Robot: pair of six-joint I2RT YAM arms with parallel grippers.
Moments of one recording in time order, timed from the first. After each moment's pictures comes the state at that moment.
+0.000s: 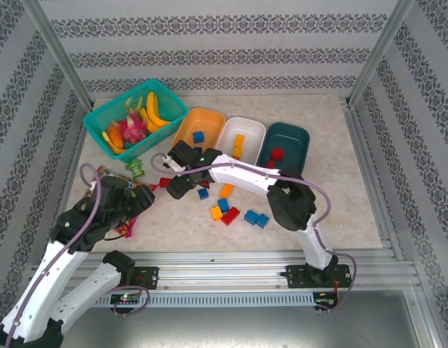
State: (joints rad) left arm -0.42 0.63 0.93 -1.18 -0.15 -0.97; right arm 0.94 2.19 1.84 -0.72 -0.10 0.10
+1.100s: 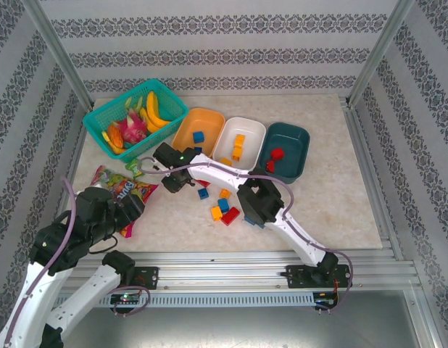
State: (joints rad) left arm -0.42 0.56 1.02 -1.33 -0.11 -0.94; right arm 0.94 2.53 2.24 -0.88 -0.02 0.07
